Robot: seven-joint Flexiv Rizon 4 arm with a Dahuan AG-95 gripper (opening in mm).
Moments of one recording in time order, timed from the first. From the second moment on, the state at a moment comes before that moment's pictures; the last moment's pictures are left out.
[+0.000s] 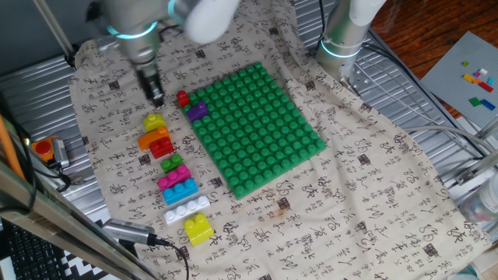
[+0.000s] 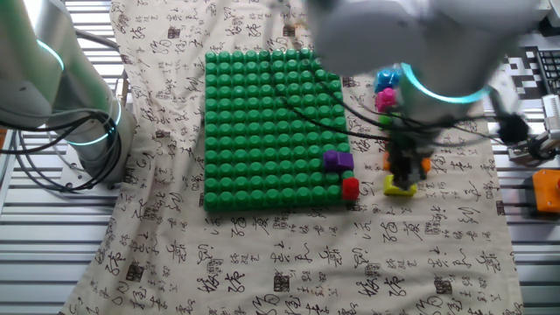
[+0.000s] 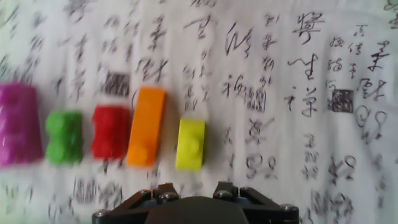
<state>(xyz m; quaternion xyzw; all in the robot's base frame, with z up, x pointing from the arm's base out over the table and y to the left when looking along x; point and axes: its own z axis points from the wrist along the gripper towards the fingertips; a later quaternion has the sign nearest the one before) 0.595 -0.087 0.101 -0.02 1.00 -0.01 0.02</state>
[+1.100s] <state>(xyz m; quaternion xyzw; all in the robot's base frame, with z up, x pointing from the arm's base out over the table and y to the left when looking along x) 0.604 -0.086 0.080 -0.03 1.00 -0.02 0.02</state>
